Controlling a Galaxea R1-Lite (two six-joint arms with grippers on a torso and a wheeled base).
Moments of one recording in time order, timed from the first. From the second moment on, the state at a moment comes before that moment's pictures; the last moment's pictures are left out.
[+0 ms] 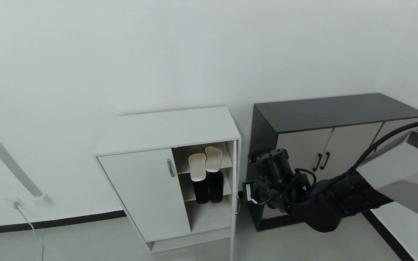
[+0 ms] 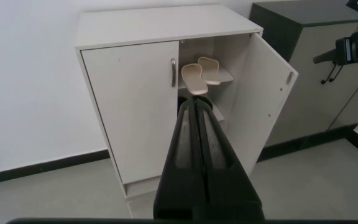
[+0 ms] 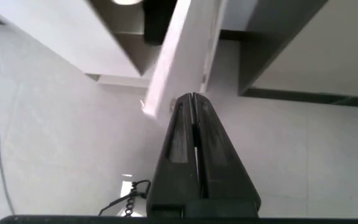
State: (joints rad) left arm 0.00 0.00 0.00 0.00 -0.07 -0.01; right arm 0.72 2.12 -1.09 -0.50 -0.28 0.27
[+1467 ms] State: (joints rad) left arm 0.00 0.00 0.00 0.00 -0.07 -0.01; right arm 0.70 1.97 -0.89 -0.61 -0.23 0.18
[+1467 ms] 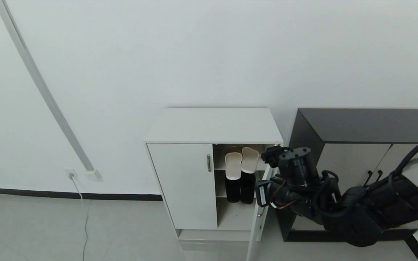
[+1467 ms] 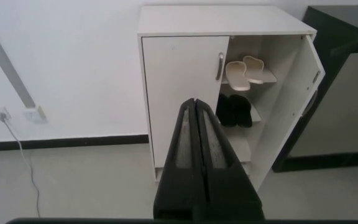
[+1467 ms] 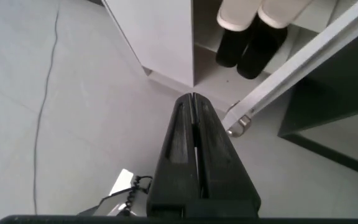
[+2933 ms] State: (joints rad) left arm 0.00 0.00 0.00 0.00 -0.07 -0.01; right arm 0.65 2.08 -0.58 -0.96 -0.23 0.17
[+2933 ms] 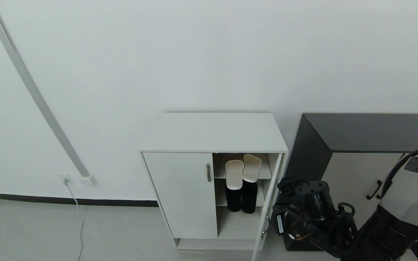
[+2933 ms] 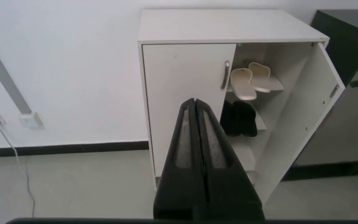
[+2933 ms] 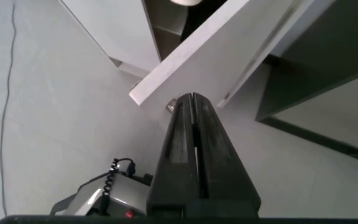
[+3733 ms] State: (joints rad) left arm 0.00 0.00 0.00 0.00 -0.07 -0.01; right arm 0.59 2.35 -0.88 -0.95 -0.21 0.16
